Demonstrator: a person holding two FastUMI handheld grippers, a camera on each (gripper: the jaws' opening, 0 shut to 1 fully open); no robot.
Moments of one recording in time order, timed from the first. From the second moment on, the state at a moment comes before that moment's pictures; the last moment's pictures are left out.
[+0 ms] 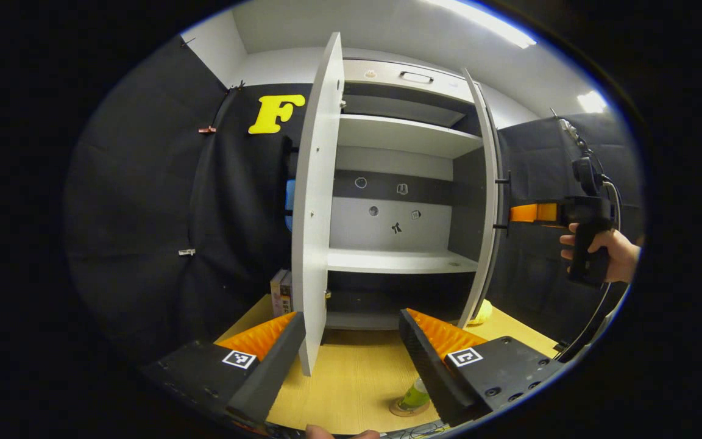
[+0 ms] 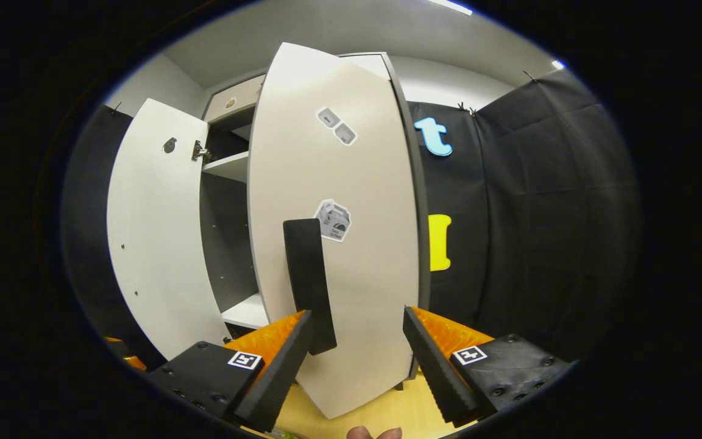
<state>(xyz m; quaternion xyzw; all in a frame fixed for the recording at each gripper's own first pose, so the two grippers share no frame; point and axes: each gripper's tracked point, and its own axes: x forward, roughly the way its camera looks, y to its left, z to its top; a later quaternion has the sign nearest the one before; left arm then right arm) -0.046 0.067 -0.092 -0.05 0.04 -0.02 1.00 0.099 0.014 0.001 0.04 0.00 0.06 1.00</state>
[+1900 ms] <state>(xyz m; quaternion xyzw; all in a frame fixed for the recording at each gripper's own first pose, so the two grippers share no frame) 0.047 0.194 -0.004 -0.04 0.02 0.03 1.00 0.096 0.052 -0.003 -0.01 0.01 0.05 1.00</state>
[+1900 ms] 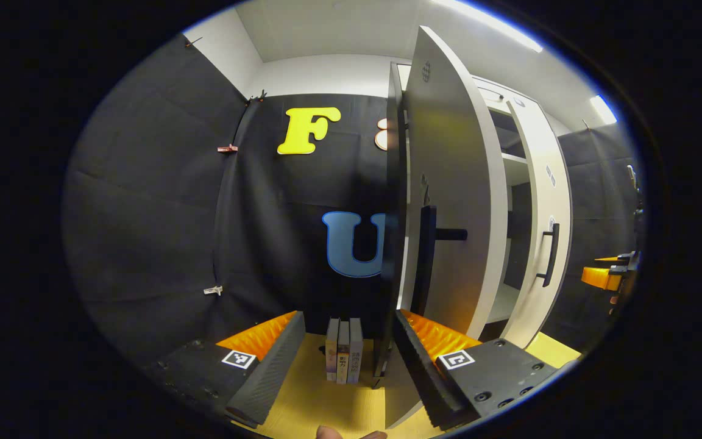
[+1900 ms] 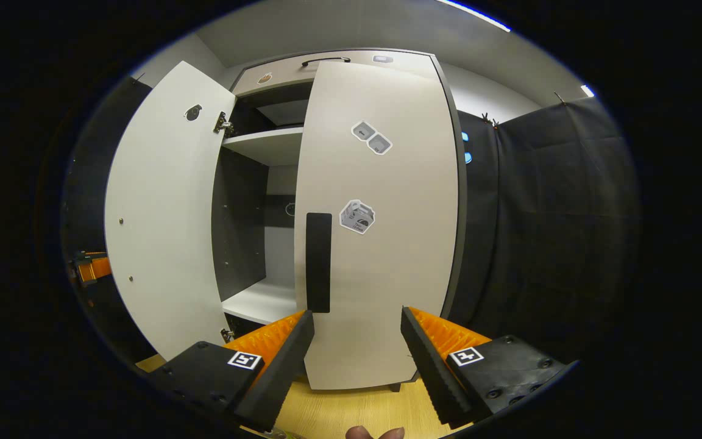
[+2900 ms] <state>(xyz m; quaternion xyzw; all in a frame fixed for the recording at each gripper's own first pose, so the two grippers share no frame) 0.095 0.008 0.002 -0.05 0.03 -0.04 1.00 0.066 0.016 -0.008 0.00 0.02 0.06 1.00</state>
